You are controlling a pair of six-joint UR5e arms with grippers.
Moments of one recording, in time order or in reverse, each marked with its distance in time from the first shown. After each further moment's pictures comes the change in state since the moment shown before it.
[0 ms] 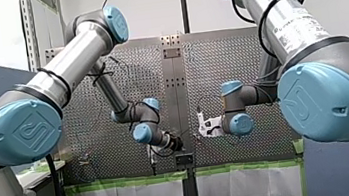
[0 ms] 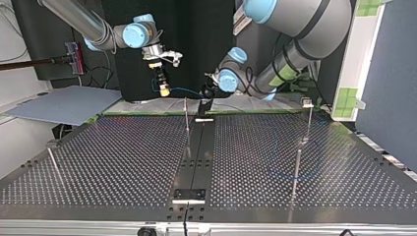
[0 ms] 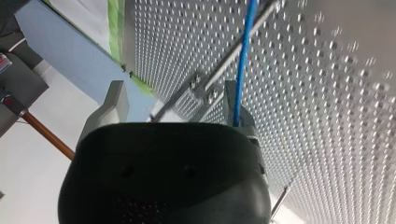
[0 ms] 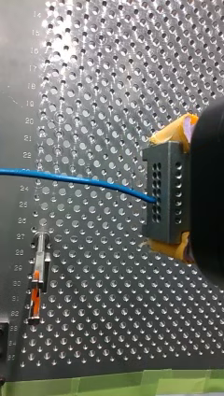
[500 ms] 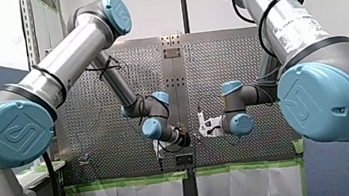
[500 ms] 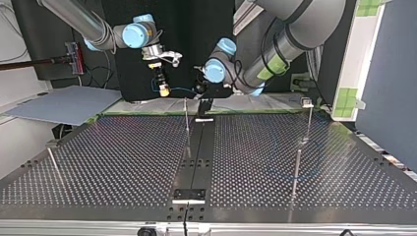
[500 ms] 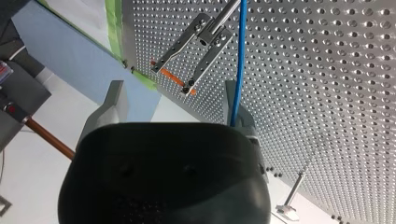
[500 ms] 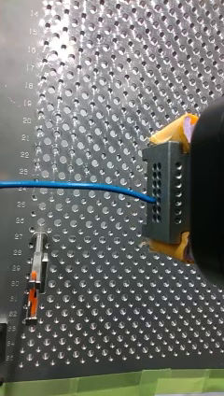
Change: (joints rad) left arm -0.099 0.036 -0.009 -0.007 -0.138 0.011; right arm -0.003 0.000 0.000 0.000 0.000 0.002
